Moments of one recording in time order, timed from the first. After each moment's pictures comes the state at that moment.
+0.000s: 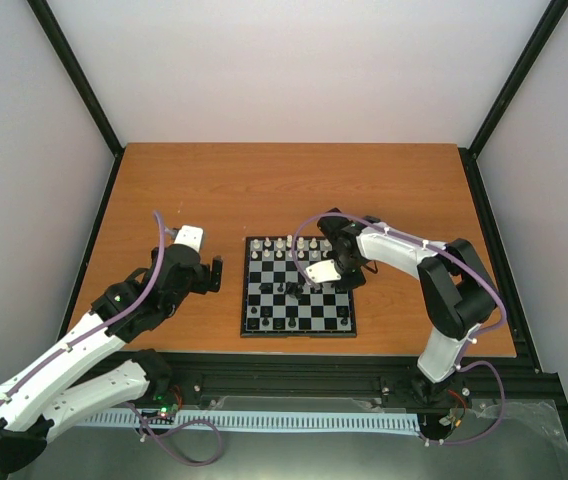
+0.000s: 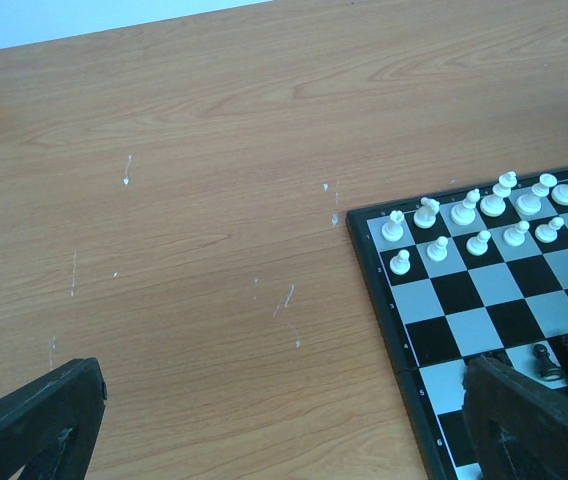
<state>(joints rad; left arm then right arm) -0.76 0.75 0.81 -0.75 -0.53 -0.33 0.59 1.75 1.12 -0.84 -0.03 -1.33</state>
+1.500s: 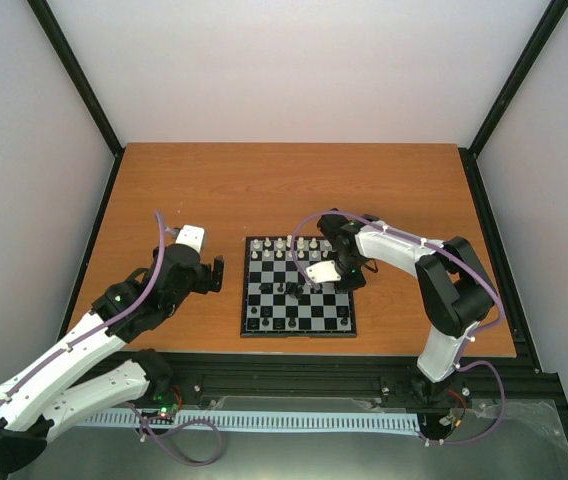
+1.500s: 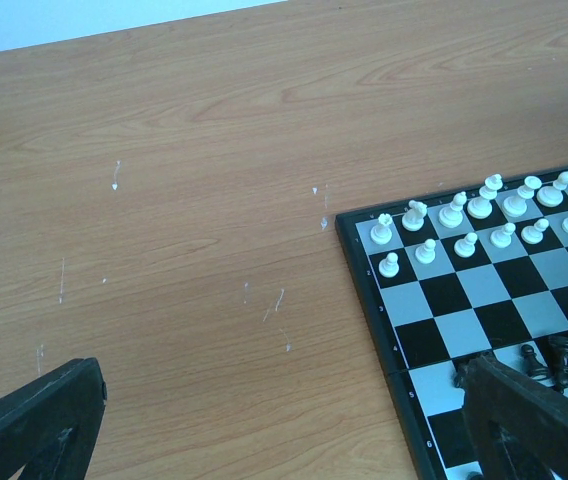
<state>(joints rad) -0.76 0.75 0.80 -0.73 -0.51 -0.33 0.58 1.77 1.14 -0.89 -0.05 -1.29</state>
